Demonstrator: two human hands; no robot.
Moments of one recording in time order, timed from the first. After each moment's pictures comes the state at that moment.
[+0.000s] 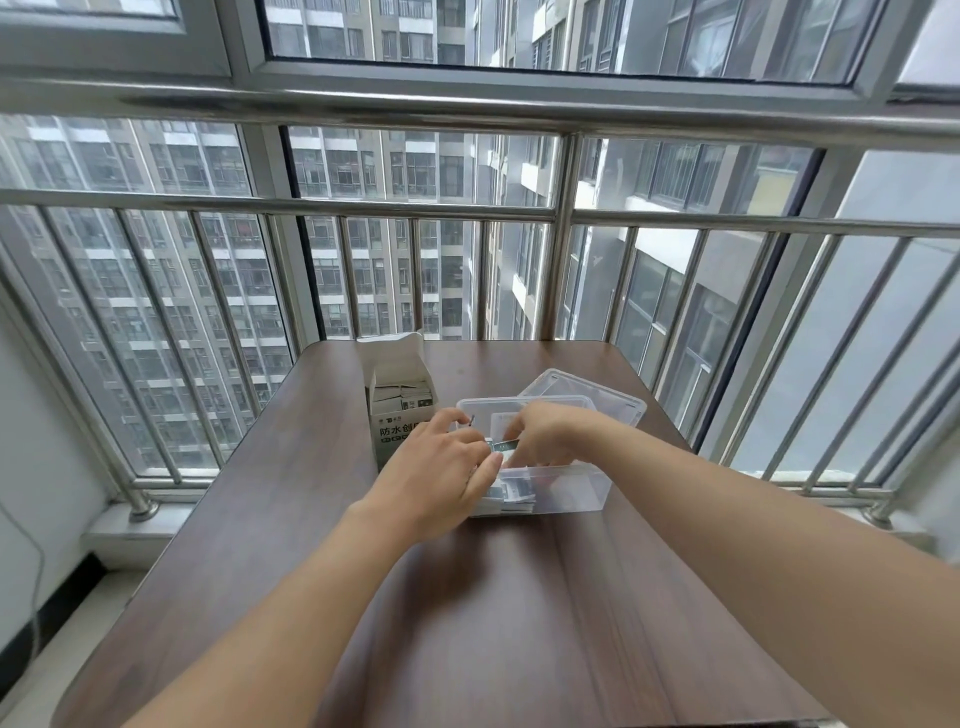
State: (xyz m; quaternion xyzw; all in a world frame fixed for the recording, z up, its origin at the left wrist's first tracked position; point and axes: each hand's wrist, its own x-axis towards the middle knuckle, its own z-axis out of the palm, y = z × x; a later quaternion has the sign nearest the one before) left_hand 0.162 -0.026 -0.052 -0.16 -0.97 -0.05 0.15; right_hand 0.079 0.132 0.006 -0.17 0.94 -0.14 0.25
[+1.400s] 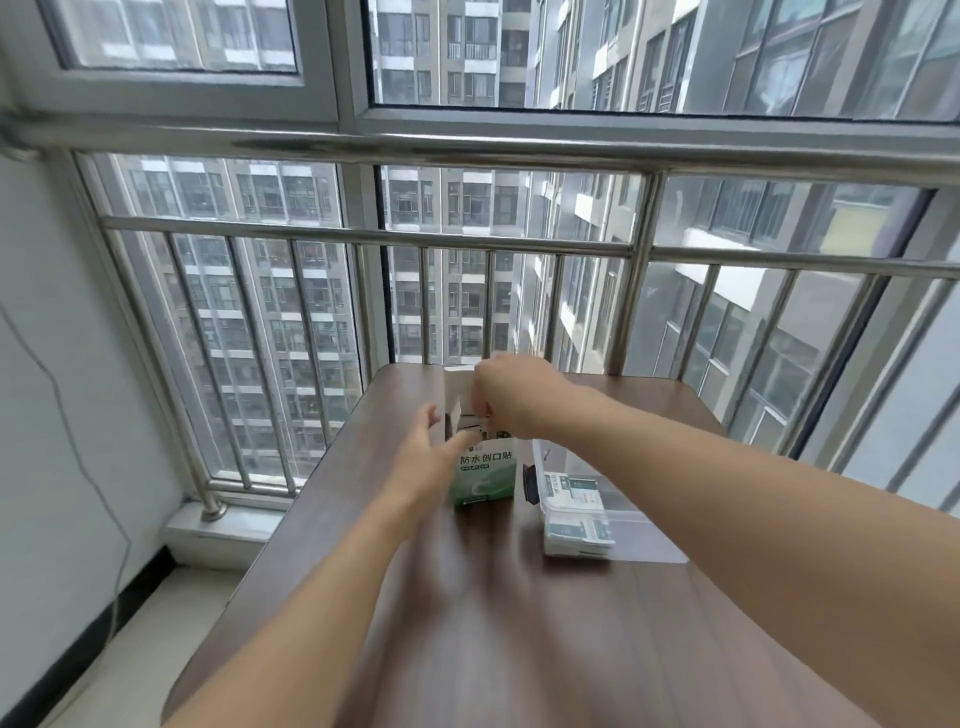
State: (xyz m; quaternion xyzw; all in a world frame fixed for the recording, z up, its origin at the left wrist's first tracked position) left_hand 0.170 -0.096 -0.032 0.15 -0.76 -0.61 0.15; right_hand 0.097 0.018 0.067 -0.43 0.90 0.03 -0.09
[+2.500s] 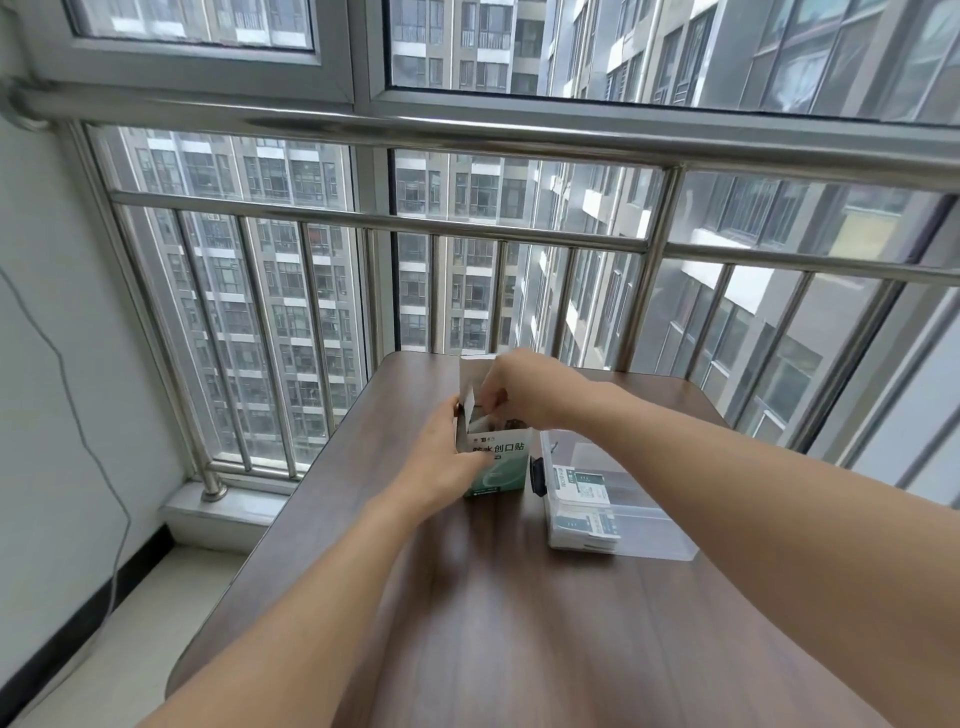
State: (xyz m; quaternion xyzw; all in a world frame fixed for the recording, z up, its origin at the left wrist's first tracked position) left_hand 0.177 -0.089 -0.030 0.08 -0.83 -0.53 0.16; right_hand 0.084 0.025 0.059 -0.46 0.88 -0.05 -0.02
